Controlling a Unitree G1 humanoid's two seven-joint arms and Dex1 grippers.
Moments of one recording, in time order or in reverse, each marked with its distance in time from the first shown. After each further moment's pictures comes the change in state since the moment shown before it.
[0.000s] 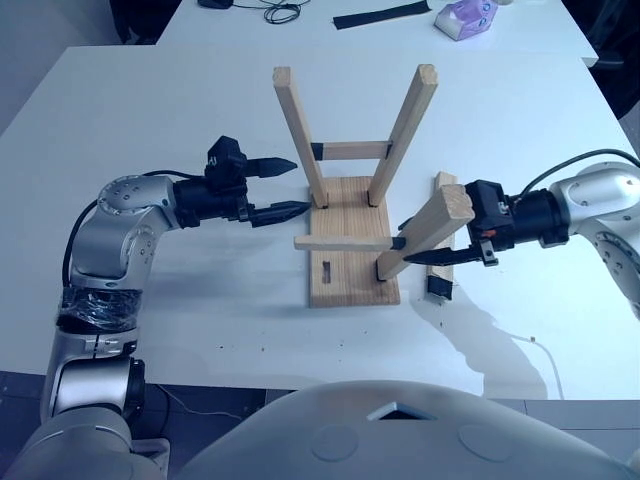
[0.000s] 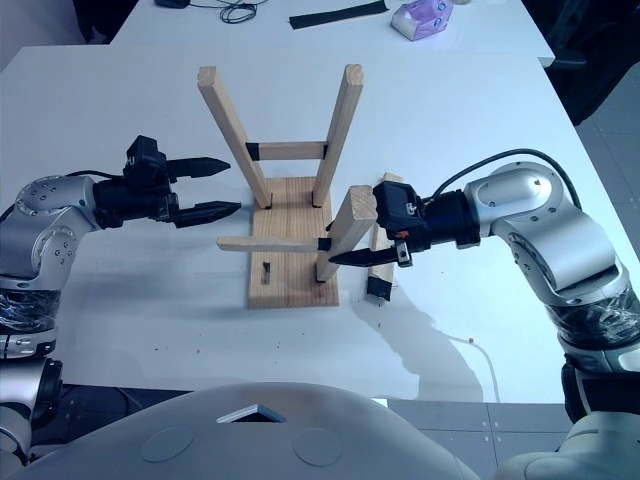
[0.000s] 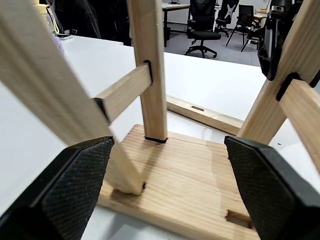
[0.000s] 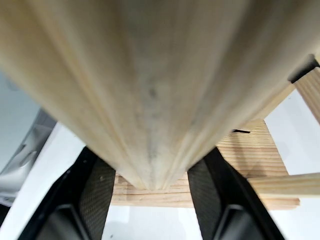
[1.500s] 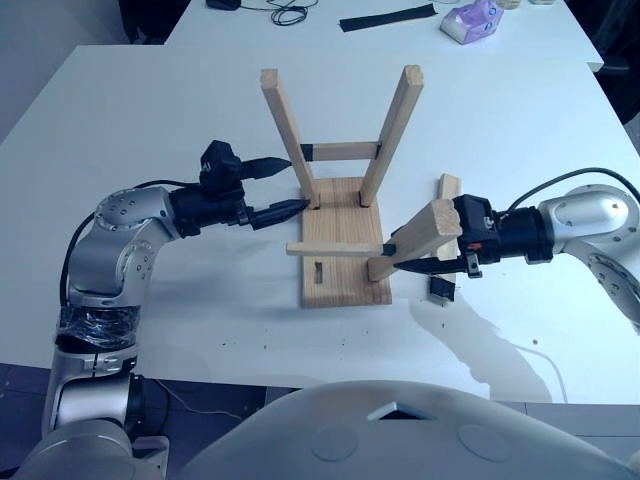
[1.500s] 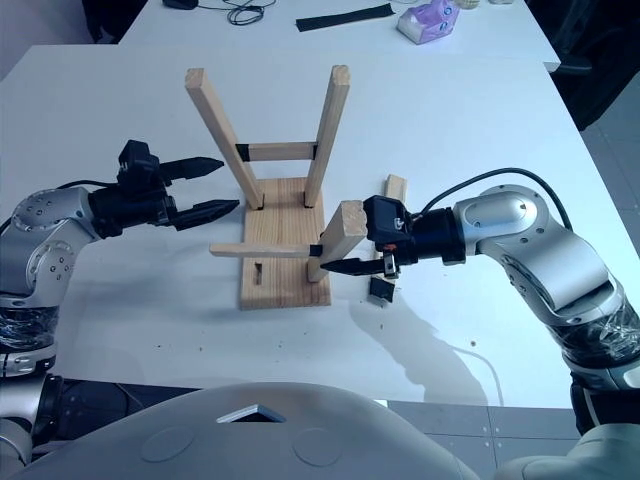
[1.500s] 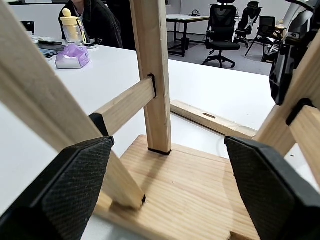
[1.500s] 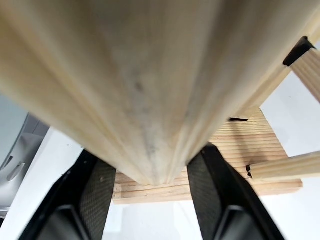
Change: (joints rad) left arm 0.084 -0.019 0.050 -0.090 -0.030 0.005 0.100; right arm 0.079 -0.057 0.026 -0.077 0.052 0.010 -0.167
